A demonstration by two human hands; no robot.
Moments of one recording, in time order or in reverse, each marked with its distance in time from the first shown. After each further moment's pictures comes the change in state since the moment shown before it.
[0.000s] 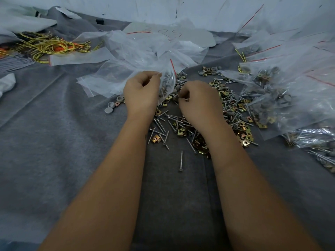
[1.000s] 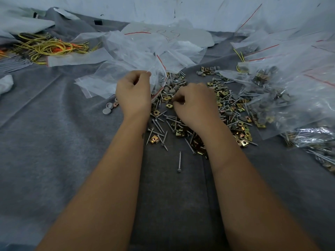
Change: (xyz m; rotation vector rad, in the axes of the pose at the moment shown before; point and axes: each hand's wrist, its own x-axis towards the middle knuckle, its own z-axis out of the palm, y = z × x) left_hand 0.003 0.000 -0.002 -0.017 0.109 0.008; right_hand 0.000 -0.002 0.000 -0.101 -0.094 -0.028
